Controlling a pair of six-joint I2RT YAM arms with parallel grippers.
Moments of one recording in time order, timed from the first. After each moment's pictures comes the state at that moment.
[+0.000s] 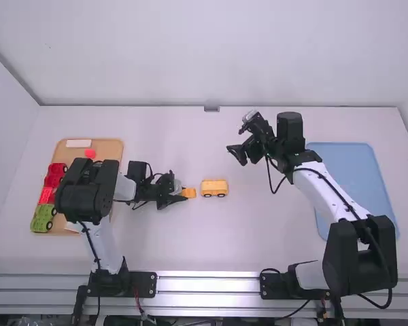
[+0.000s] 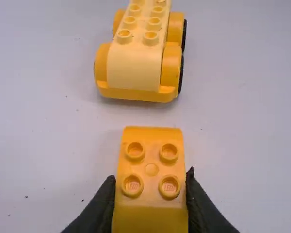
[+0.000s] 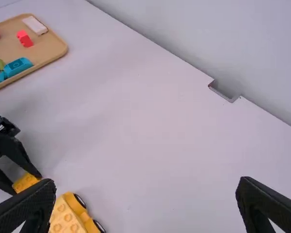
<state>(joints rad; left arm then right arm) -0.01 1.99 0.64 0.24 1.01 1.12 0.19 1.51 0.99 -0.12 -0.58 -0.37</state>
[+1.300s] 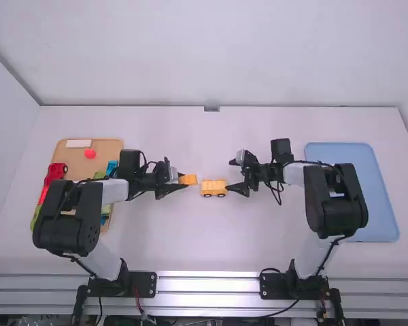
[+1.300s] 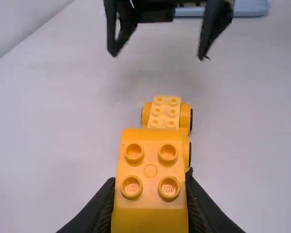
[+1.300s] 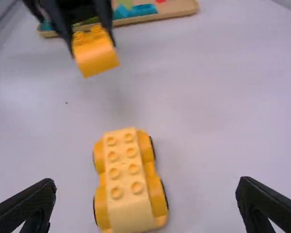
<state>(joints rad) -0.01 1.70 0.64 0.17 1.08 0.99 0.11 1.93 0.89 -0.09 -1.16 -1.03</state>
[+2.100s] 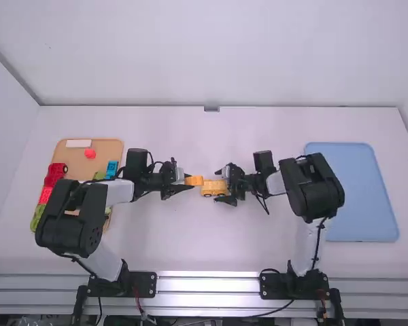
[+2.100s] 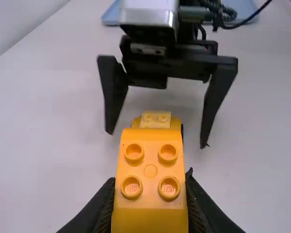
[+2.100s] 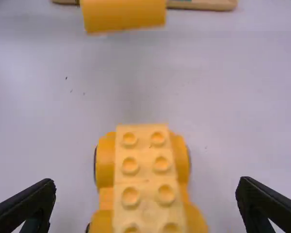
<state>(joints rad) -0.08 1.70 0.64 0.20 1.07 0.94 0.24 2.11 0.78 0.36 -1.10 -0.97</state>
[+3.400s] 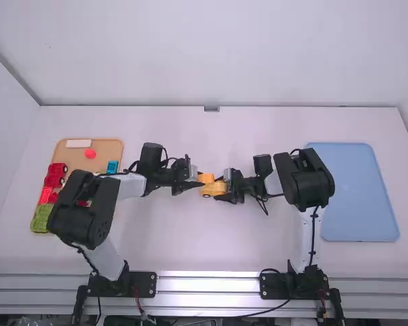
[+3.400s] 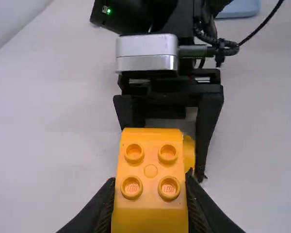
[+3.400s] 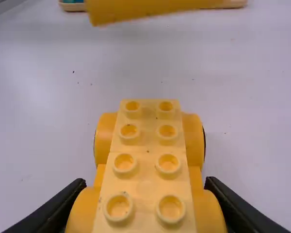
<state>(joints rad) -0.19 1.80 0.75 0.23 1.01 0.90 0.22 2.24 0.83 0.44 -1.20 -0.95</state>
